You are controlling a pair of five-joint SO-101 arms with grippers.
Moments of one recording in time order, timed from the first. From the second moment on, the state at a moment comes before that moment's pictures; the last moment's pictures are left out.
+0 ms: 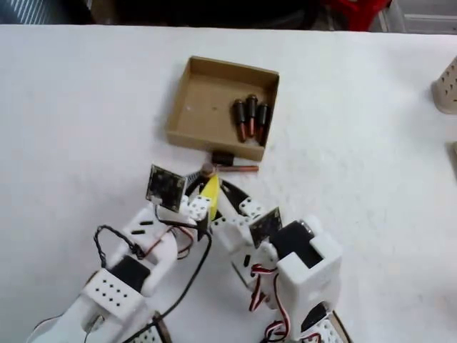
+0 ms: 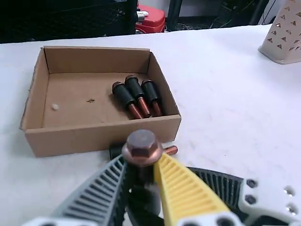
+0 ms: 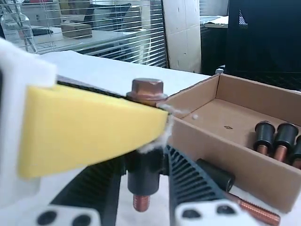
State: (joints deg) left arm 25.4 -66.9 92.7 2.4 18.5; right arm -35.9 18.4 92.7 -98.3 -0.7
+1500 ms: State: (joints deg) left arm 16.4 -101.5 88.9 22.6 29.4; right arm -34.6 18.5 92.7 -98.2 -0.7
